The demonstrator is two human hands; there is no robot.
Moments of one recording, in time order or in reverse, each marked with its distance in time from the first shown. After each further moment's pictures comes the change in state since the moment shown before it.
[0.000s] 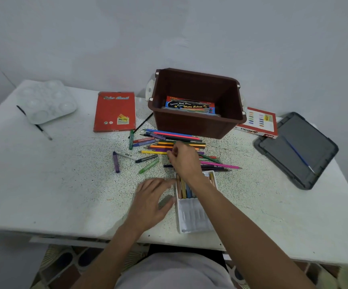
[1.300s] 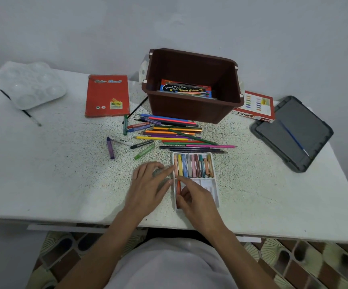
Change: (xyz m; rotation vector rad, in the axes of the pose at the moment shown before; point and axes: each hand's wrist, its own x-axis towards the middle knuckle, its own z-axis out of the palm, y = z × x) left_hand -0.003 0.001 0.002 0.151 -0.004 -0.005; right_hand -0.154 0.031 -0.013 0.214 -0.151 -0.028
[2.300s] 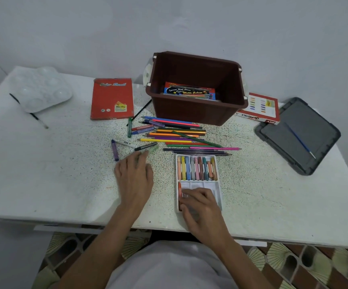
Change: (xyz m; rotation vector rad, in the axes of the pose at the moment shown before) left_hand 0.017 -0.014 -0.012 0.189 0.231 -0.353; right_hand -0.019 0.027 0.012 -0.187 0.140 -0.254
